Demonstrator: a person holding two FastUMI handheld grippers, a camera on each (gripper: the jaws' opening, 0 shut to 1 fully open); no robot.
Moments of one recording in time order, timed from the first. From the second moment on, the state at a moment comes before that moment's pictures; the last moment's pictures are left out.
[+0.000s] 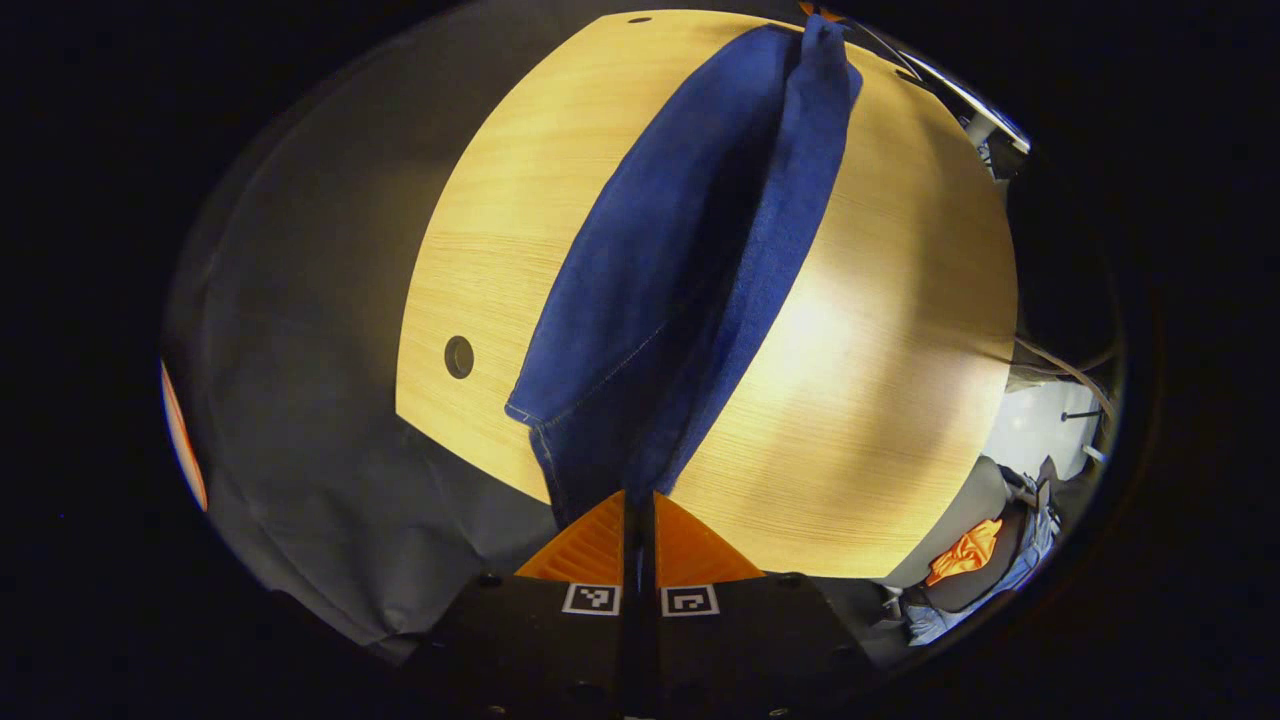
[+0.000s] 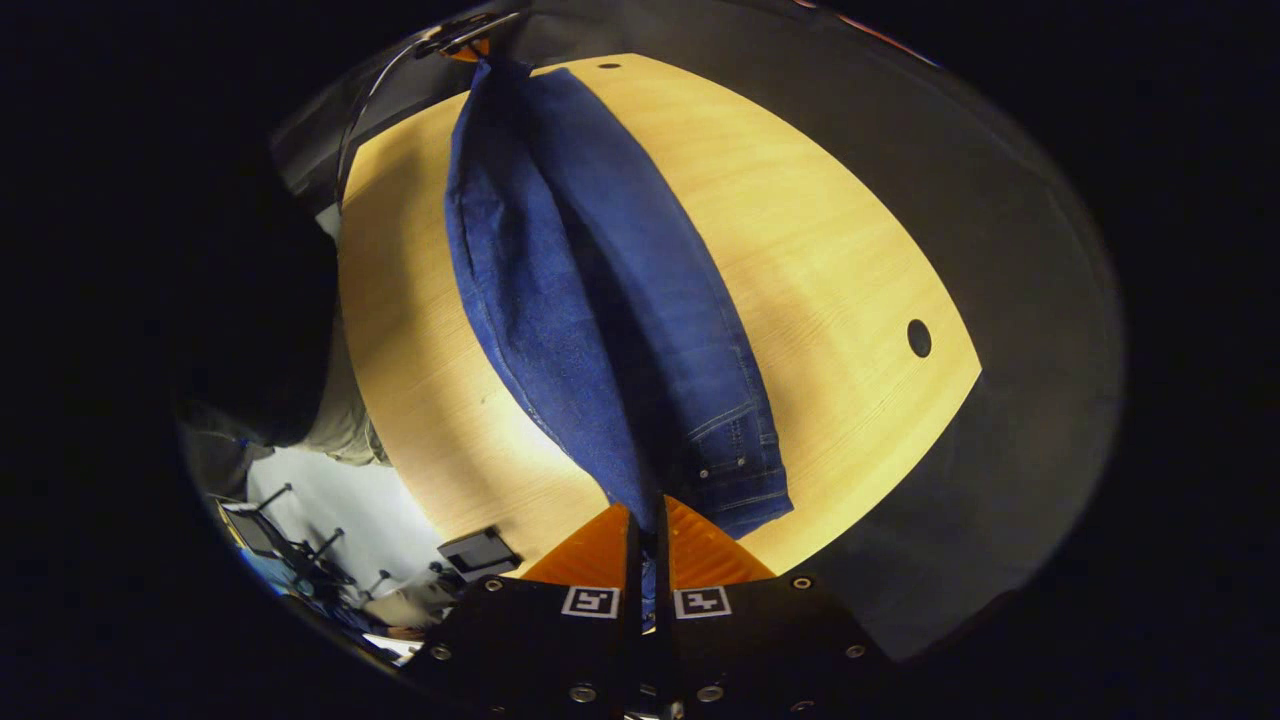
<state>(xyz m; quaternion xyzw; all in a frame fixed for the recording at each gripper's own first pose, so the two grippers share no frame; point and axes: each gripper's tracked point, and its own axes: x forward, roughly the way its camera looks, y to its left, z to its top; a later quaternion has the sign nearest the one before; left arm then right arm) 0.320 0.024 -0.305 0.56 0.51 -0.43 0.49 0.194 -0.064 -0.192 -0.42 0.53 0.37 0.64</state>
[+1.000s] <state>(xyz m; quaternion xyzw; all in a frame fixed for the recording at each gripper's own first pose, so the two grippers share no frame) 0.488 -0.021 -0.471 0.61 0.46 -0.34 0.55 0.320 -0.076 -0.276 -0.38 0.52 0.23 0.73</state>
